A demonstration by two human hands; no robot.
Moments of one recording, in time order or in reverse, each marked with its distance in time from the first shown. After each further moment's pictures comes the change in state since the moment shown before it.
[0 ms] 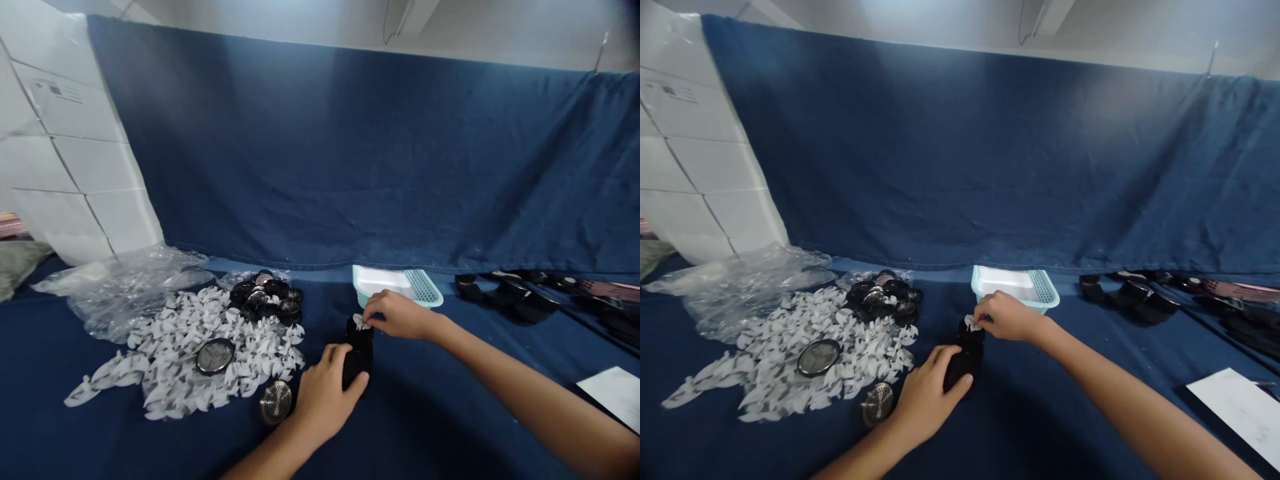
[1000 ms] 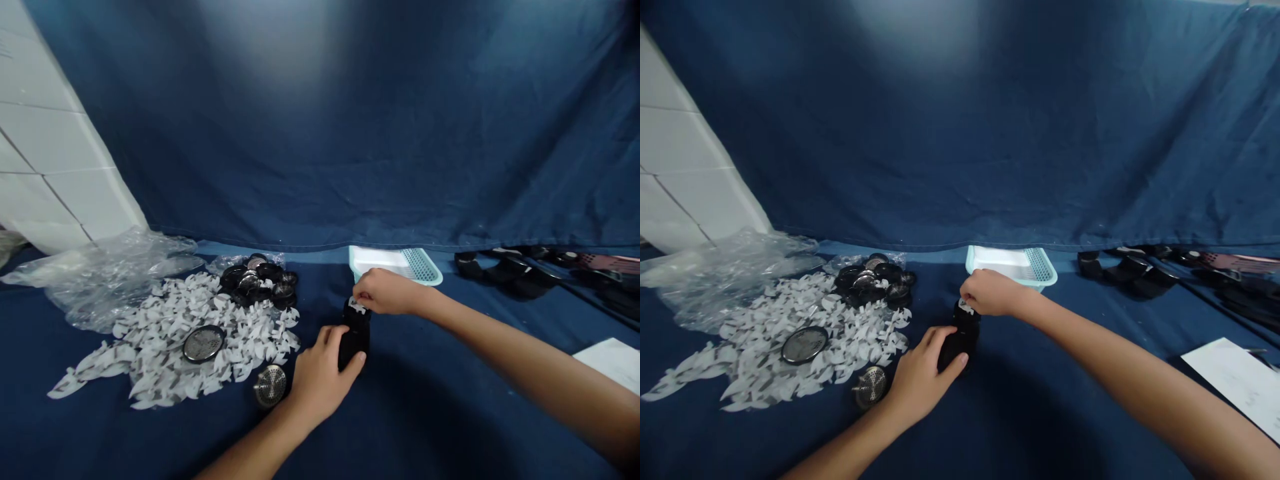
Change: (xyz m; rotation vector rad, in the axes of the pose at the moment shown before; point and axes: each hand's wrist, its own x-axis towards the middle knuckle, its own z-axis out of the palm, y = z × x) left_hand 0.003 0.004 0.000 0.021 -0.022 0.002; right_hand 0.019 -0.006 -0.005 -0.183 -0.107 0.018
